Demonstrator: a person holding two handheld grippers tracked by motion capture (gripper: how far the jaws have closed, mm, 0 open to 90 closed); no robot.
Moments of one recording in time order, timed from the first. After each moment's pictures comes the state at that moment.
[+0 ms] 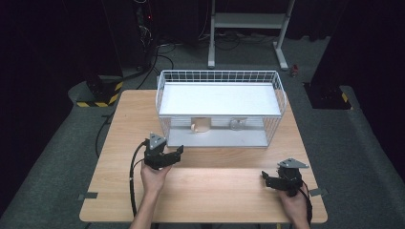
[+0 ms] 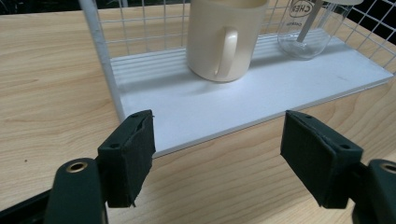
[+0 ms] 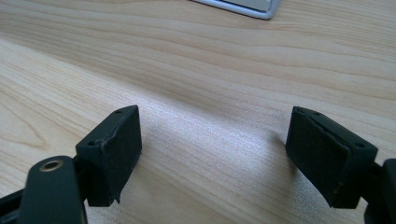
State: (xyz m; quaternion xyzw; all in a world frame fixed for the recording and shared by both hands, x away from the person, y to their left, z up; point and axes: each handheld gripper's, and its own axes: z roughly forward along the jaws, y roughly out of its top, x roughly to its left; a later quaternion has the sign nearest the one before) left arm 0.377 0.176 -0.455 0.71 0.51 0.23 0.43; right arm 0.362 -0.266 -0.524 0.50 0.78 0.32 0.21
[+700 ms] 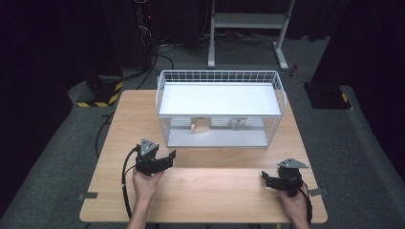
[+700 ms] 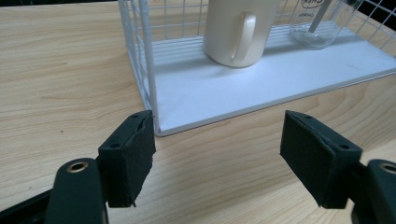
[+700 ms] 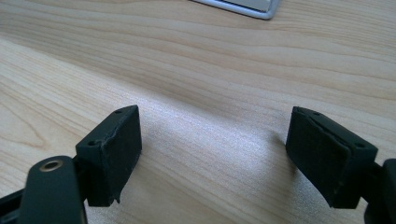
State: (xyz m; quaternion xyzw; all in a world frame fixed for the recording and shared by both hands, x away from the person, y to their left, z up) left arm 0.356 0.196 -0.457 0.70 0.52 0.25 0.42; right arm 0.362 -0.266 -0.524 0.49 0.78 0.32 0.21
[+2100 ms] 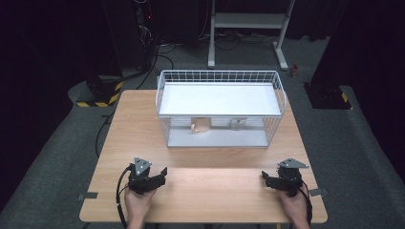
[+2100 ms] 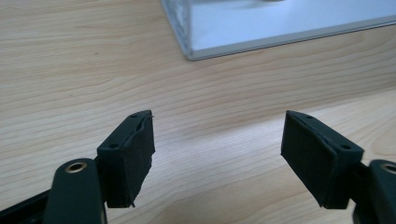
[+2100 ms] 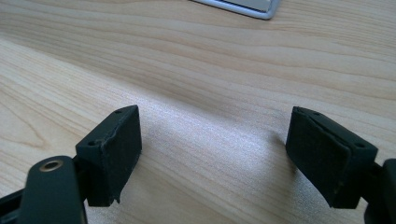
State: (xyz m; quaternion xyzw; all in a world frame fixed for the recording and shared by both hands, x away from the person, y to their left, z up) left arm 0.316 0.213 -0.497 0.70 0.55 0.26 0.36; right arm 0.362 -0.266 -0.524 0.49 0.78 0.32 0.21
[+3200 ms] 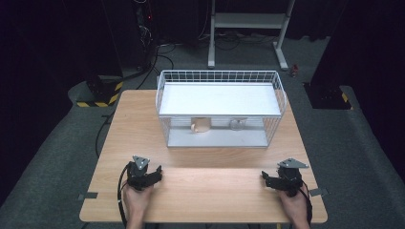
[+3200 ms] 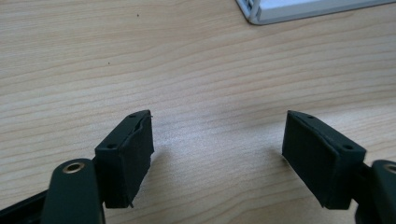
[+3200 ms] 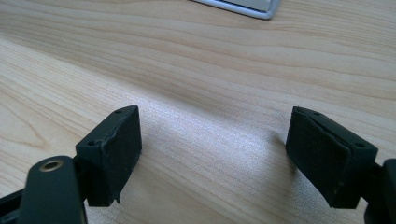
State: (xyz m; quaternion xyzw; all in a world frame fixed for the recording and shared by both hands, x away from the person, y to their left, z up) left arm 0.340 0.226 -0.525 0.70 0.58 0.28 0.29; right arm 0.362 -0.266 -0.524 0.49 0.78 0.32 0.21
